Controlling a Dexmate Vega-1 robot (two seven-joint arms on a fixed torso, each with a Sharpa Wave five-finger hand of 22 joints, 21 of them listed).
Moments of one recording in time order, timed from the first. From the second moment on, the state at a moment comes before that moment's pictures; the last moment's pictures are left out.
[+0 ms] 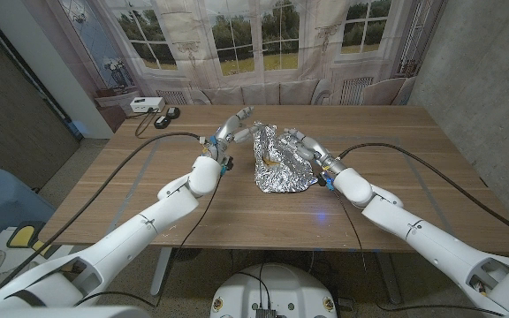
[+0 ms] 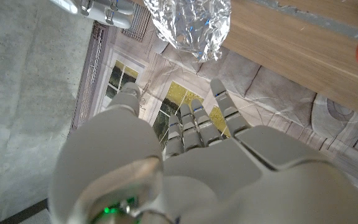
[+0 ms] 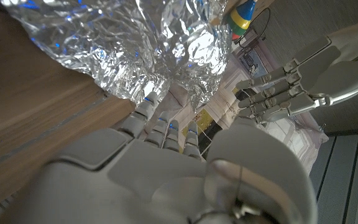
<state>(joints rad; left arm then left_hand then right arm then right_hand) 0.80 0.54 0.59 -1.56 0.12 -0.11 0.40 0.86 0.10 0.24 -0.06 0.17 0.16 -0.04 0.18 0.19 0.24 0.02 0.19 0.33 0.26 -0.01 0.18 0.20 0.16 0.15 0.68 0.17 -0.79 -0.56 -0.64 -1.38 0.03 0.32 -0.13 0.63 0.16 -0.10 0.10 0.38 0.04 -0.07 0.27 0.20 0.00 -0.01 0.27 0.23 0.06 -0.04 0.26 0.25 0.27 0.05 0.23 0.18</state>
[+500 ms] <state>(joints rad) 0.83 0.51 0.52 -1.50 -0.09 -0.32 0.31 0.70 0.11 0.19 0.01 0.17 0.12 -0.08 0.18 0.19 0.17 0.03 0.19 0.29 0.17 0.02 0.18 0.19 0.07 0.13 0.61 0.17 -0.81 -0.52 -0.58 -1.33 0.12 0.41 -0.13 0.59 0.14 -0.12 0.12 0.37 0.08 -0.08 0.27 0.20 0.04 0.00 0.27 0.22 0.08 -0.04 0.26 0.23 0.27 0.04 0.22 0.18</state>
